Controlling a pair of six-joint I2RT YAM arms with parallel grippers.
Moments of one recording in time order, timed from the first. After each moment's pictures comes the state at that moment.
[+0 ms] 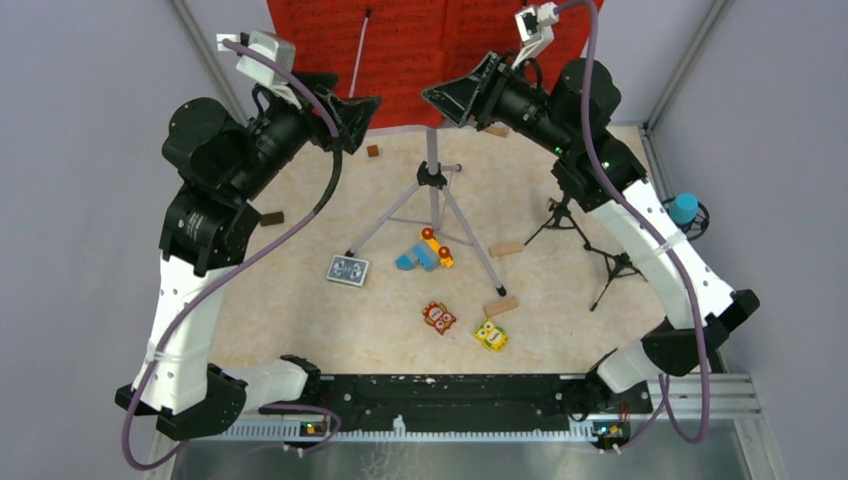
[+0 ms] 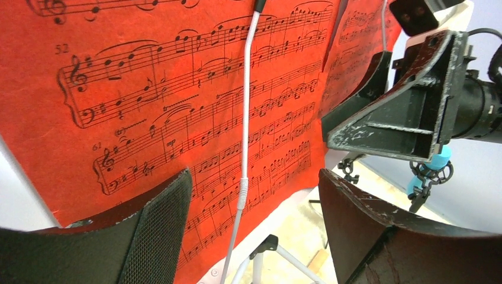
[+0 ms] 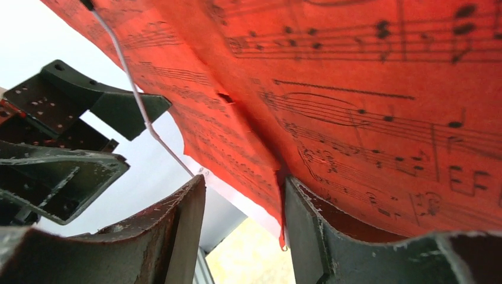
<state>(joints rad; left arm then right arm) -0.44 1.21 1.89 -0.46 0.22 -0.08 0.66 1.49 1.88 -0.19 -0.29 0.58</state>
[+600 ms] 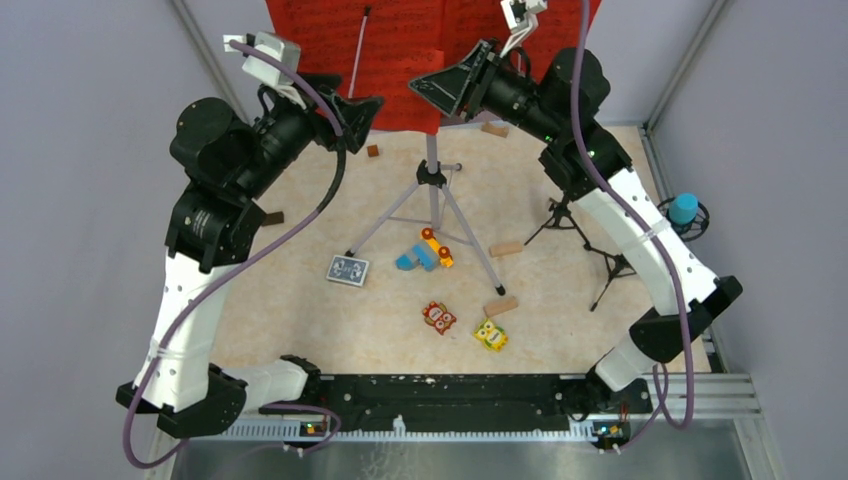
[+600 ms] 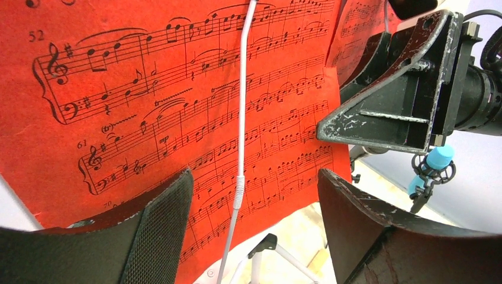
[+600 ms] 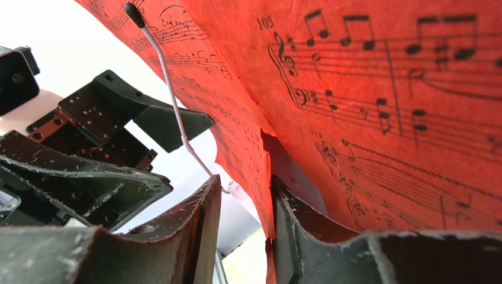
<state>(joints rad) -0.44 1.21 1.86 -0.44 0.21 -0.09 0.67 1.57 1.97 -0.13 -0.39 0.63</state>
